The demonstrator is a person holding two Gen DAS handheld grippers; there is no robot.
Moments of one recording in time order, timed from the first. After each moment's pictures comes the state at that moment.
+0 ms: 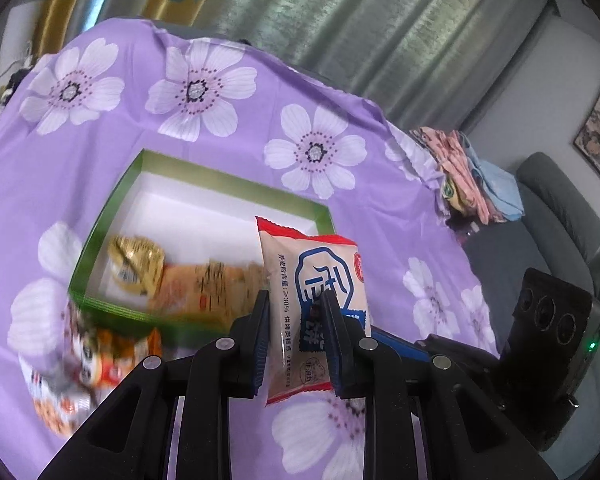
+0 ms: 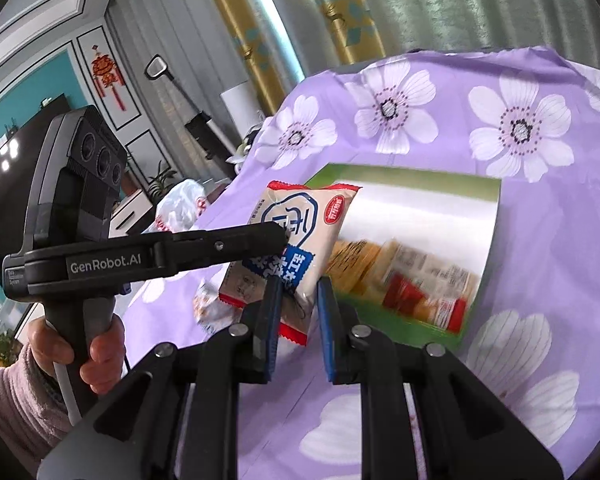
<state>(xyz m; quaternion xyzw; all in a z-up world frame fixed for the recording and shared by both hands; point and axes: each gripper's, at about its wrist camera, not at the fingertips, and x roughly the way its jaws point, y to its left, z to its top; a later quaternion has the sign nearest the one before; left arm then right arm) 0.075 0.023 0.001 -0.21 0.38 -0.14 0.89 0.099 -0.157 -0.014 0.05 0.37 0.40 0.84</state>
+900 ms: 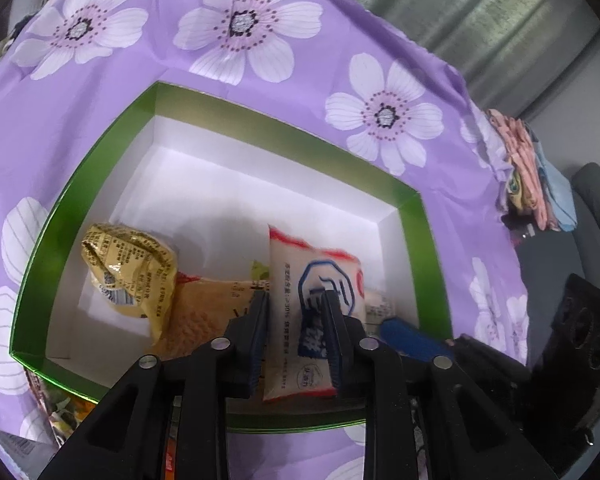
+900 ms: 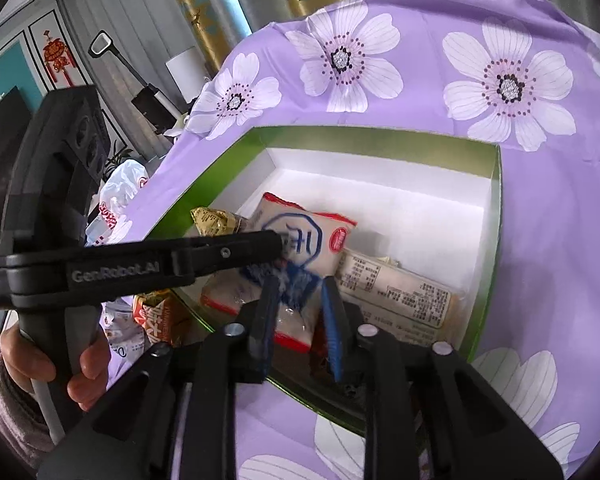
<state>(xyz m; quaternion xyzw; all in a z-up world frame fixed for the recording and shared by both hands) 0.152 0.032 -0.073 -0.24 0.47 -0.08 0.85 0.169 -0.134 -0.068 0.02 0.44 0.34 0.83</state>
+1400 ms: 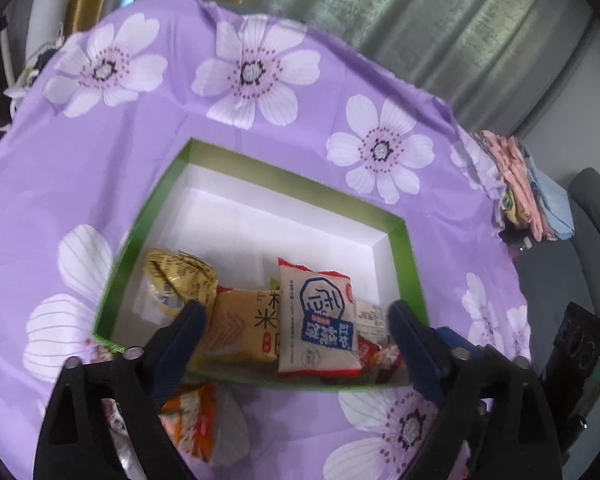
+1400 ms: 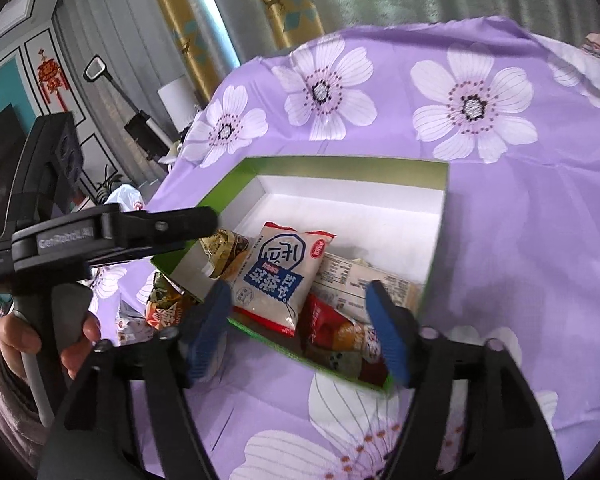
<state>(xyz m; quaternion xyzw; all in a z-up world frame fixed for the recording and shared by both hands) 0.113 0.049 -0.024 -0.22 0.42 -0.06 0.88 0.137 -0.171 -0.040 0.04 0.40 0.31 0.86</state>
